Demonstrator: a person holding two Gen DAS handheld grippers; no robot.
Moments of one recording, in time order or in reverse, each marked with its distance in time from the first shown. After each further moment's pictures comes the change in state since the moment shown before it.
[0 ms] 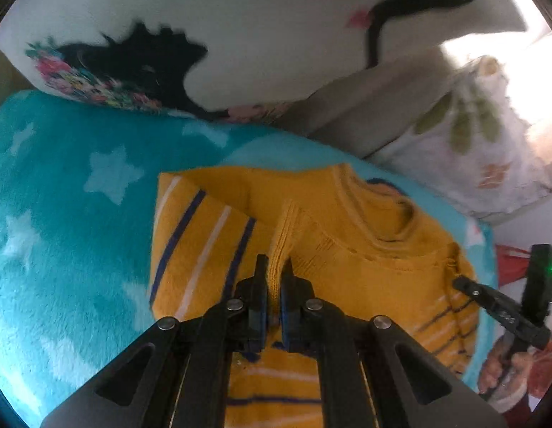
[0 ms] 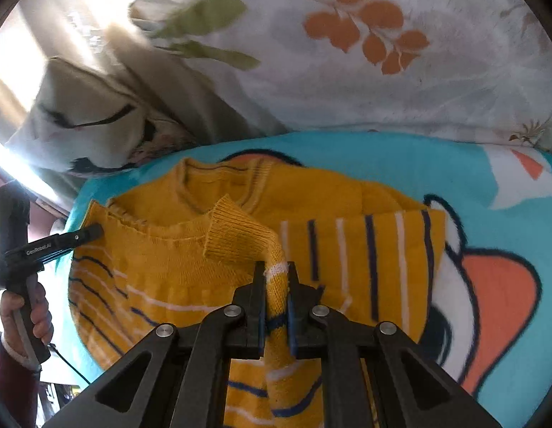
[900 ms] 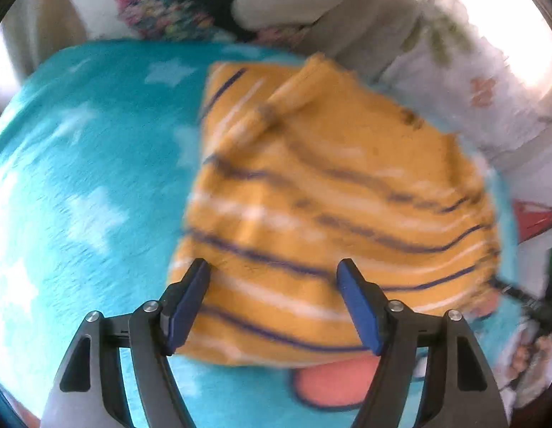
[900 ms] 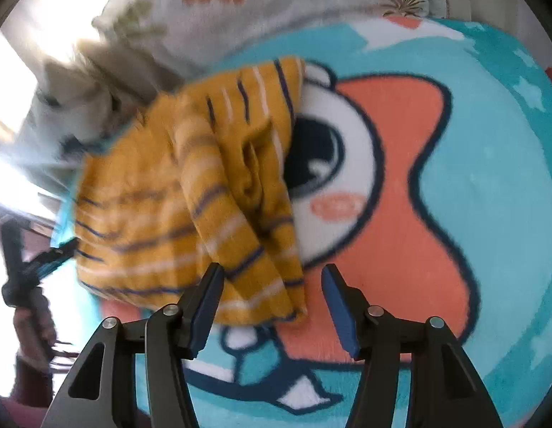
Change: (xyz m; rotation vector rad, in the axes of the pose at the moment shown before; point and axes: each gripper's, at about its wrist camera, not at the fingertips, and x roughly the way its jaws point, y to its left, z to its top) left arm -0.041 0.022 -0.127 0.060 0.023 0.120; right arm -0.057 -0.057 -0.146 0.202 0.056 -0.075
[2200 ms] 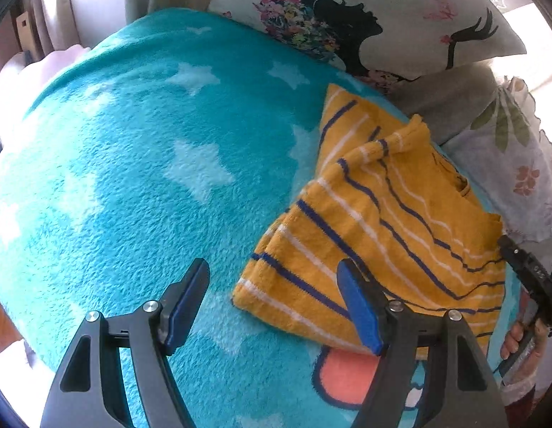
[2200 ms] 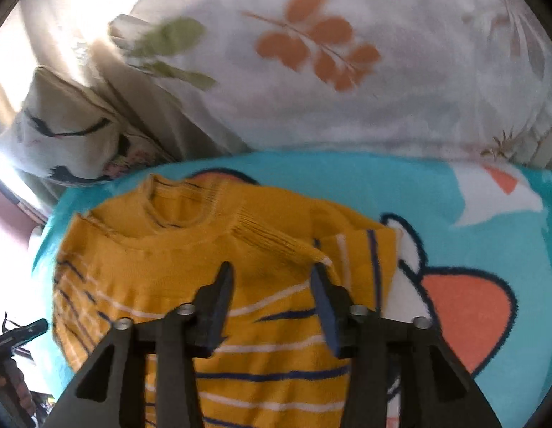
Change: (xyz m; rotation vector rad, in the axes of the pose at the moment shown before) left arm -0.035 0.046 -0.026 -0.365 -0.073 0.082; right arm 0.037 0.068 0.120 -0.236 -0.194 0.017
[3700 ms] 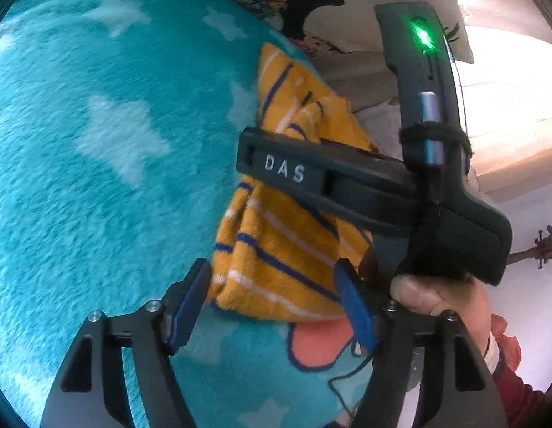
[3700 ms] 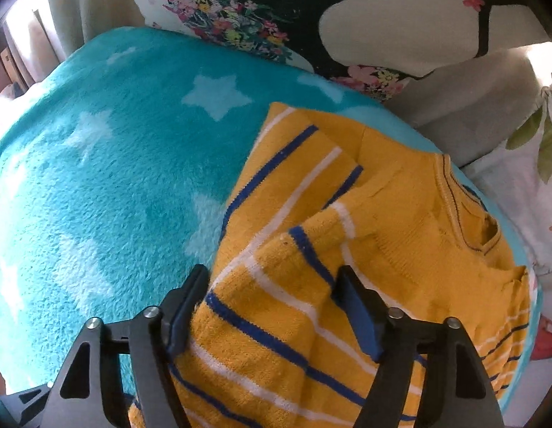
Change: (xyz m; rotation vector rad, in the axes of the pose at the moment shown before) left arm 0.034 0.045 0.008 0.050 0.194 -0.571; right arm 0.154 0.352 -0.042 -0.431 0.264 -0.283
